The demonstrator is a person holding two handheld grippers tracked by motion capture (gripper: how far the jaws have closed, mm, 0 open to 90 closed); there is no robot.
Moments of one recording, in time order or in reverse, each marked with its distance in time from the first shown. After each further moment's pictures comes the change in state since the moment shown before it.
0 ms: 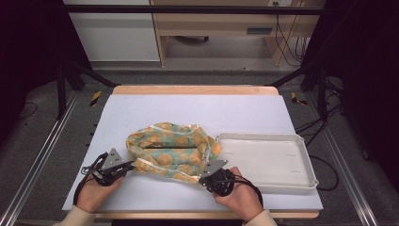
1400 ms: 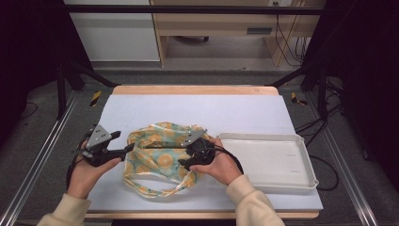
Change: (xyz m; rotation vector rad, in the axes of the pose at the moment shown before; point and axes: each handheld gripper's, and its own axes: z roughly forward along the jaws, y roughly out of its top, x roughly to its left) left arm 0.040 0.059 -0.021 -0.185 0.081 -0.116; right arm -0.049 0.073 0.045 -0.072 0.012 -0.026
